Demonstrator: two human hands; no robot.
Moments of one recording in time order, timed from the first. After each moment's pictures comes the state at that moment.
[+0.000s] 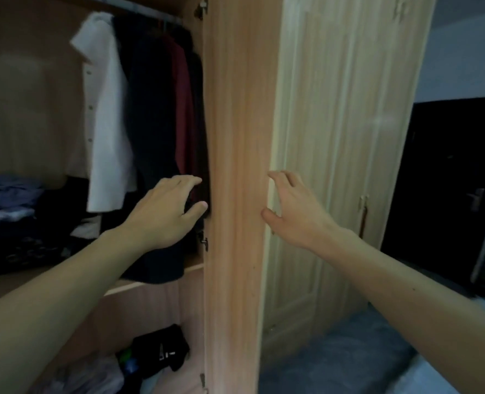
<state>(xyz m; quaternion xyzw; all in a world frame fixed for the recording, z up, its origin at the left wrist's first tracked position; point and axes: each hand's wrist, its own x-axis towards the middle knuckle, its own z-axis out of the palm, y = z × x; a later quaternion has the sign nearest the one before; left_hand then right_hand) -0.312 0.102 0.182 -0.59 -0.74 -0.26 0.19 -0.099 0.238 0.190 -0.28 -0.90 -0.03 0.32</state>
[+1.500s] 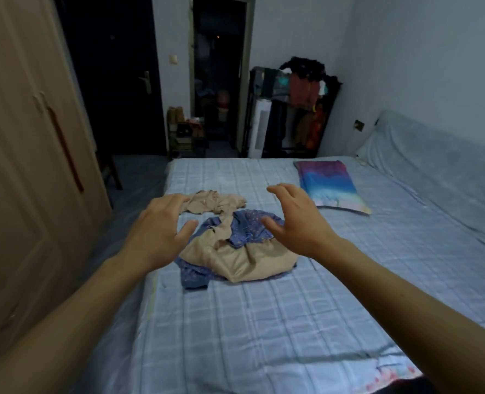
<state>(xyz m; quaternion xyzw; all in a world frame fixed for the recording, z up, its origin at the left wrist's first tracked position) 0.025 0.286 -0.013 -0.89 -0.36 -0.24 -0.12 0.256 0.138 0.019 -0.77 -0.59 -0.07 0.21</state>
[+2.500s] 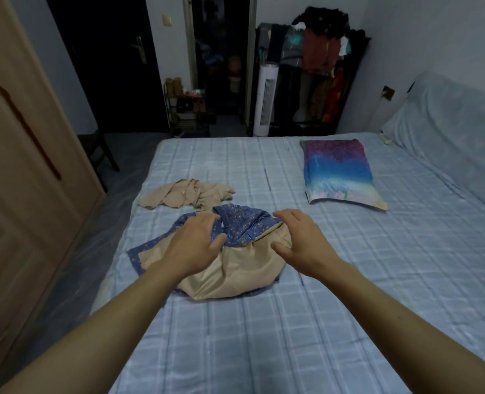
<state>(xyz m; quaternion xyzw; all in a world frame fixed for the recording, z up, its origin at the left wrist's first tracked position) 0.346 0.326 -0.115 -0.89 -0.39 -0.13 -0.19 0.551 0.183 -0.094 -0.77 -0.60 0.05 0.23</state>
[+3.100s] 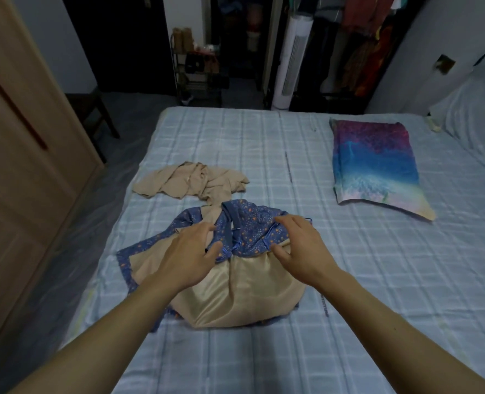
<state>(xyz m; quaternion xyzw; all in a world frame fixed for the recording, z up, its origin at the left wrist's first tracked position) 0.397 0.492 -0.223 -0.86 -0.44 -0.11 -0.25 0.617 0.373 -0.191 -0.78 -0.58 0.12 0.19</state>
